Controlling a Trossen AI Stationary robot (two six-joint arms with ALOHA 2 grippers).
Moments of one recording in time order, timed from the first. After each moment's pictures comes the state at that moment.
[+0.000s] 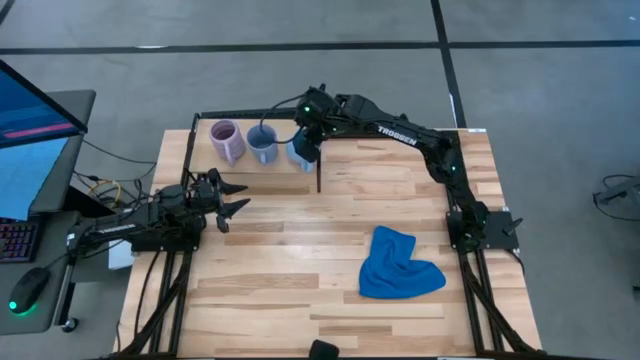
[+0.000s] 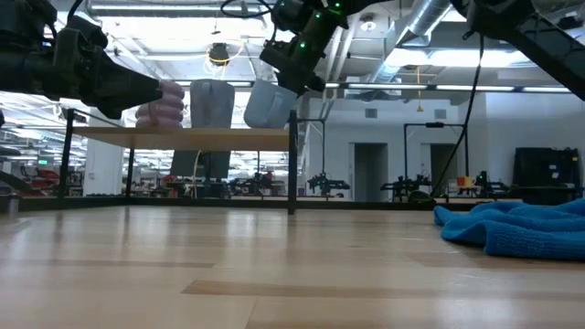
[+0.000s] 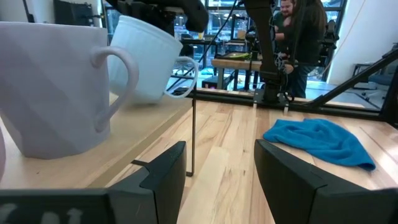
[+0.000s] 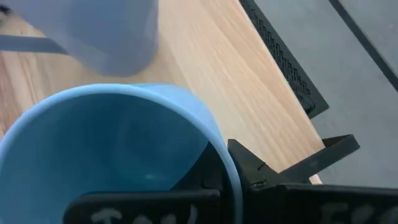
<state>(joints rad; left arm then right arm) 0.22 0.02 0.02 0.00 -0.06 -0.05 -0.38 2.22 2.34 -1.06 0.08 -0.05</state>
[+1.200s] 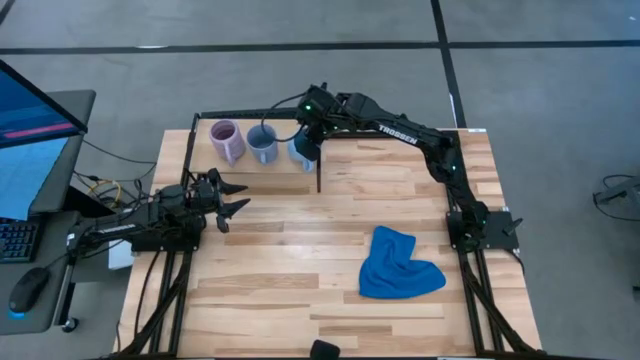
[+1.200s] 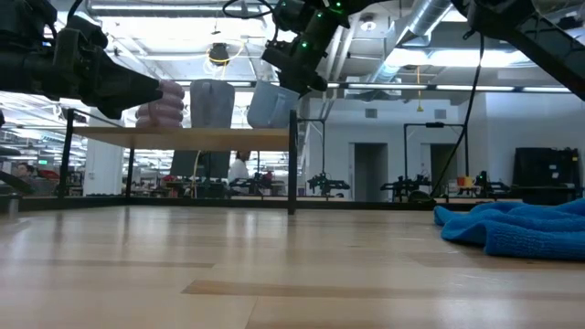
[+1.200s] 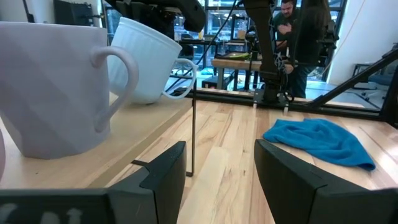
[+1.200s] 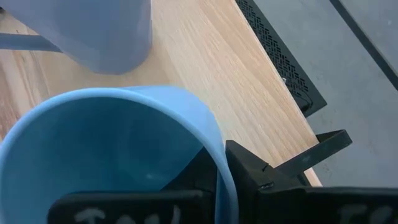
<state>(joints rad) 0.22 0.02 0.02 0.00 -0.06 -0.05 -0.39 2.22 2.34 -1.07 0.08 -0.05</state>
